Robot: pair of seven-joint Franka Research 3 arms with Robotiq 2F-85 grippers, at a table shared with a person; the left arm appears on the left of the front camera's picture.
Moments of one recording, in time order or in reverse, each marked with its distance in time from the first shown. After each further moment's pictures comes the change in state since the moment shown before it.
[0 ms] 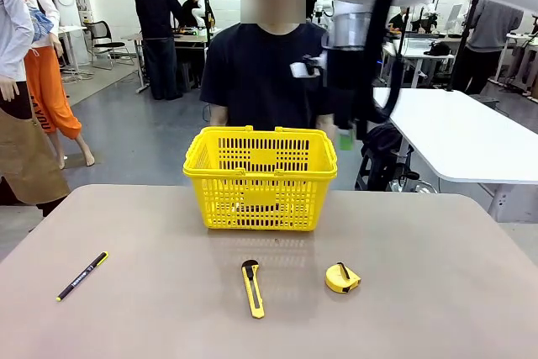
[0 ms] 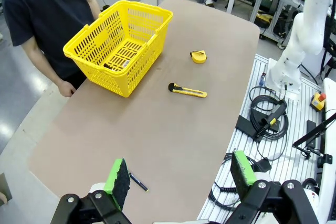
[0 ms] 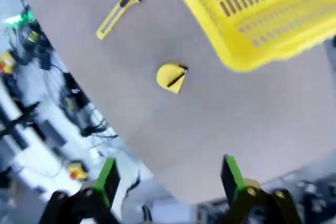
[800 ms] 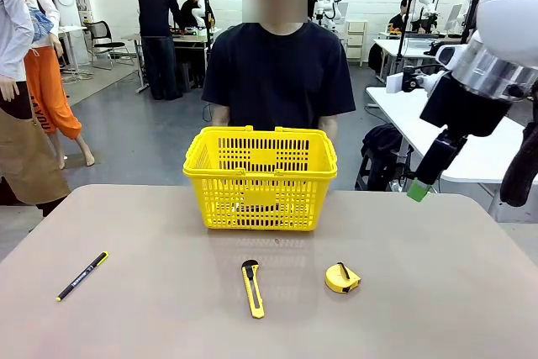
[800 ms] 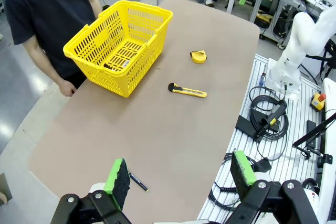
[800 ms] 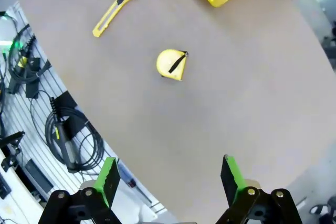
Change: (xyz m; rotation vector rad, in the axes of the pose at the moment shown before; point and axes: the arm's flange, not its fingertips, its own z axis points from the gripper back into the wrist) left arm 0.000 0.000 0.000 0.000 0.000 0.000; right arm -0.168 0.059 -0.050 -0.127 -0.357 -0.075
